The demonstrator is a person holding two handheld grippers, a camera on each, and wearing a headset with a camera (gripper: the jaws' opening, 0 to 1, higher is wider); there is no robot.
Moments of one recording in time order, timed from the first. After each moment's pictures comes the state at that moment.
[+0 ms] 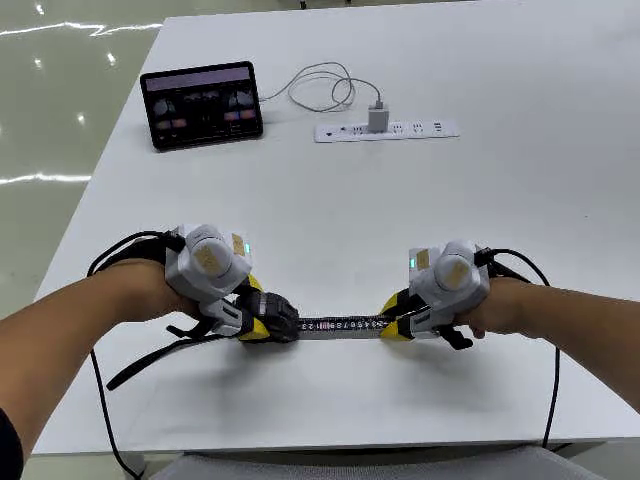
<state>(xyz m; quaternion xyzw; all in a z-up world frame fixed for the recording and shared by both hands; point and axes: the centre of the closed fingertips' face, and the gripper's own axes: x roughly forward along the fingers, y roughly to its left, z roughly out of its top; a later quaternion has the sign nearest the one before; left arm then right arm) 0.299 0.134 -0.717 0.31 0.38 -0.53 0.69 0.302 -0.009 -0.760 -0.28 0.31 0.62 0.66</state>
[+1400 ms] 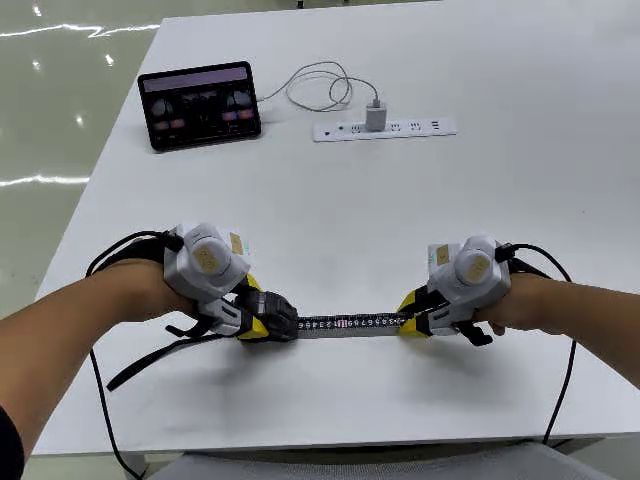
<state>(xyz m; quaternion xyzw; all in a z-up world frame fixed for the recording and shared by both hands) 0.299 0.134 -0.716 0.31 0.38 -0.53 0.70 0.305 -0.037 -0.760 -0.28 0.32 0.61 0.67</state>
